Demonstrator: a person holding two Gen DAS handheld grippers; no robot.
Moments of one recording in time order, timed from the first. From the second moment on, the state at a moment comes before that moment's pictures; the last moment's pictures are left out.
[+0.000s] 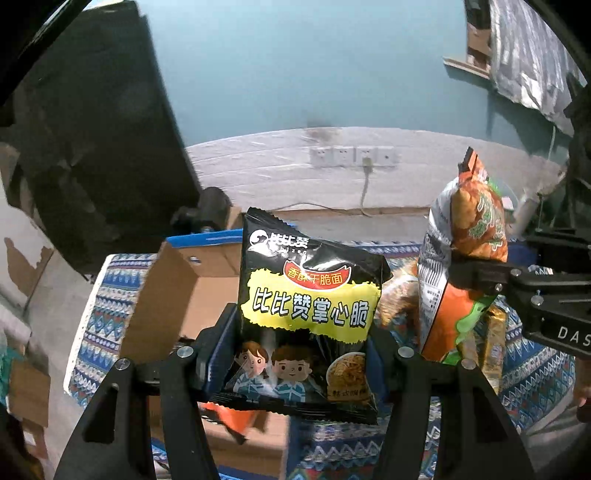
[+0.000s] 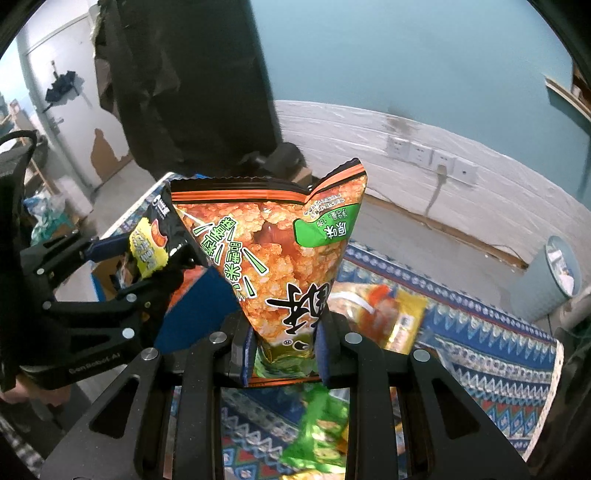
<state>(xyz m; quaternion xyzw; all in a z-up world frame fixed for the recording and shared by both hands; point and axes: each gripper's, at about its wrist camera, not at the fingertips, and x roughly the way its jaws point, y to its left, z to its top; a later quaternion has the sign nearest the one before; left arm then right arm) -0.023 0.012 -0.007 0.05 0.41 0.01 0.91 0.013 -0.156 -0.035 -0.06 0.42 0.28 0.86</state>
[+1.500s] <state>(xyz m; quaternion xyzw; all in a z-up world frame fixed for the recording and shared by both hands) -0.016 0.133 -0.028 0.00 0.43 0.13 0.89 0.065 -0.016 -0.046 -0.08 0.46 0.34 0.82</state>
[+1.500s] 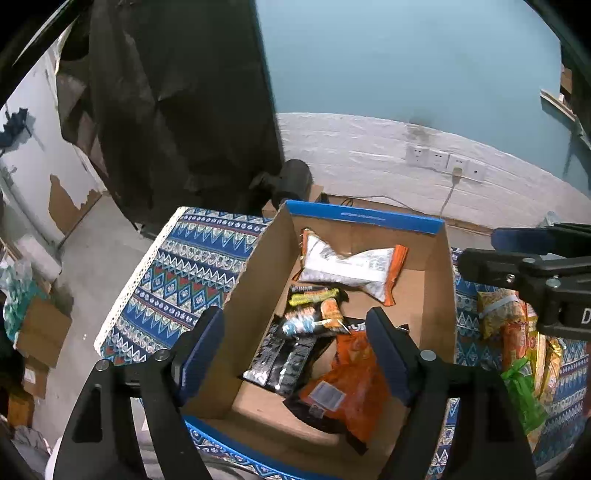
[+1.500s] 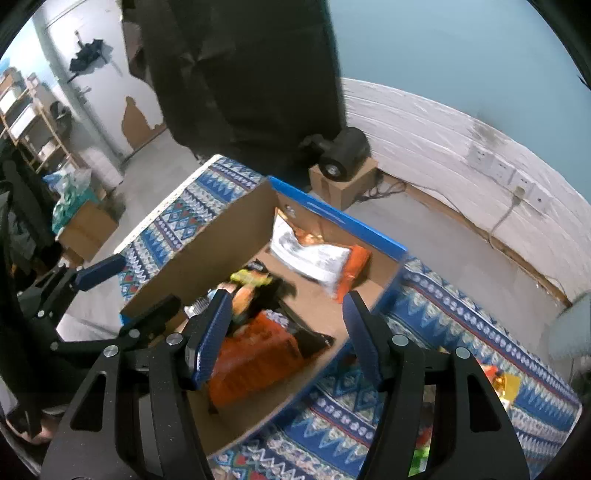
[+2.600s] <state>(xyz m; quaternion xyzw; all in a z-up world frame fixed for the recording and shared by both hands) -0.012 -0.047 -0.060 0.04 0.51 -0.04 0.86 -0.001 -0.259 -0.096 -0.01 0.55 0.12 0.83</state>
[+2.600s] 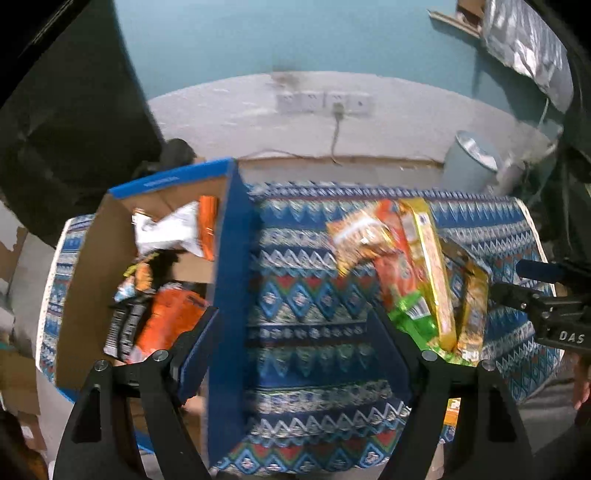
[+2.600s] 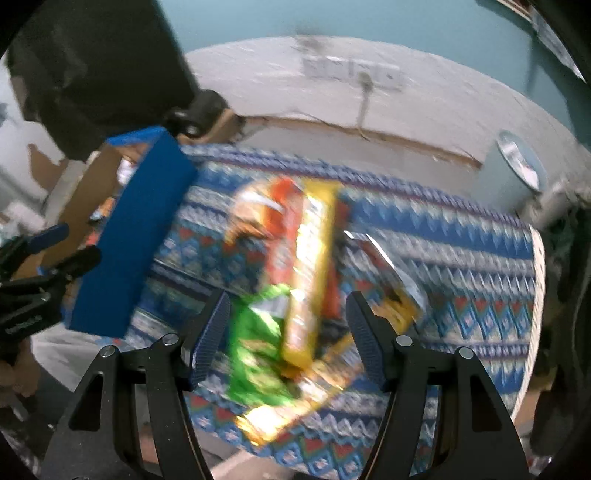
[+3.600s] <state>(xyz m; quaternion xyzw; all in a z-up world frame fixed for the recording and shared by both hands) 0.011 -0.114 -0.138 -0.03 0.60 -0.07 0.80 -0.013 -0.301 -0.199 -0.02 0.62 0.04 0.78</state>
